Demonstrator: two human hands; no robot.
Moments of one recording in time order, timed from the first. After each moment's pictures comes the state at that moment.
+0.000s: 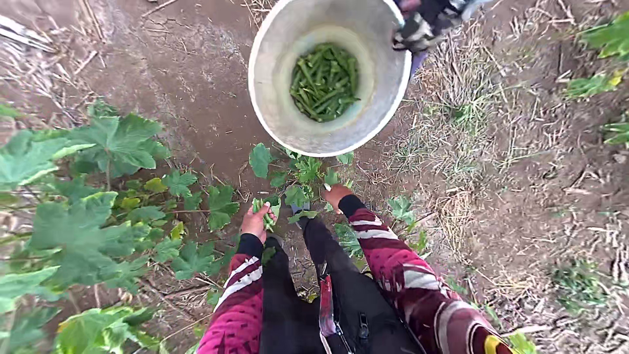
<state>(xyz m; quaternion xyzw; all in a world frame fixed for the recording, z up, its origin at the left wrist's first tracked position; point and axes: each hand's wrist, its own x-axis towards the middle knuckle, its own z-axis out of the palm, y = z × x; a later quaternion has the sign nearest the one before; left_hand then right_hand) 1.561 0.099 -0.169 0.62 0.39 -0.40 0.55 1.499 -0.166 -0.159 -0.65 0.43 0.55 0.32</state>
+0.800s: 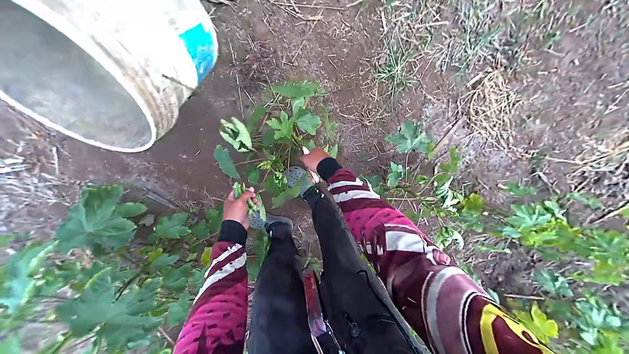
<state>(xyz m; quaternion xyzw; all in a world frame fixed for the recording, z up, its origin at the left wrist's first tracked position) 1.584 0.025 -0.200 0.75 0.19 -0.49 0.40 1.444 -0.199 -0.239 -0.46 0.61 0.36 0.54</state>
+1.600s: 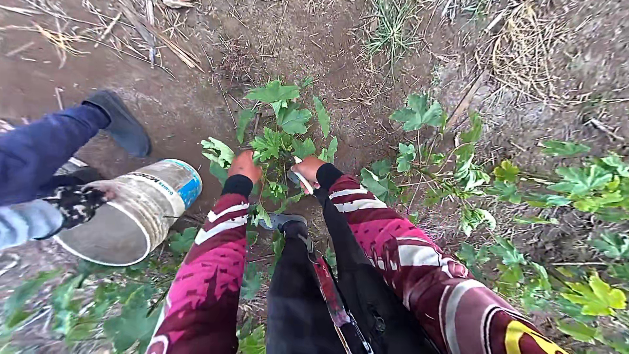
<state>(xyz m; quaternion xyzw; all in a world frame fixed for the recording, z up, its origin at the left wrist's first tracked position) 1.618 -0.125 -0.241 0.79 -0.34 -0.48 -0.16 1.430 -0.199 -0.238 -0.32 0.58 0.38 0.65</state>
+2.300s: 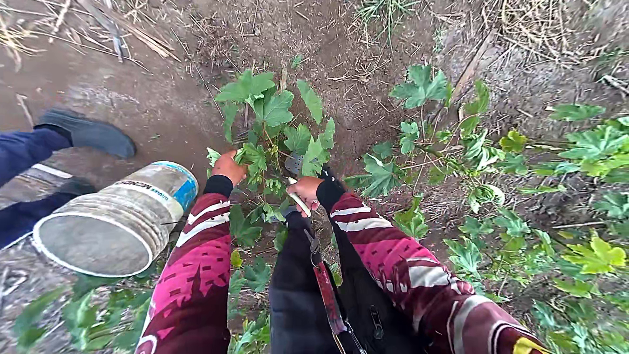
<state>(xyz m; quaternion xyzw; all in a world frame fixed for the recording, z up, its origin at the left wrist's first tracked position) 1.654 -0.104 -0.280 0.76 -0.29 -0.56 -0.15 1.420 -0.144 -0.228 -0.25 0.52 0.43 0.69</state>
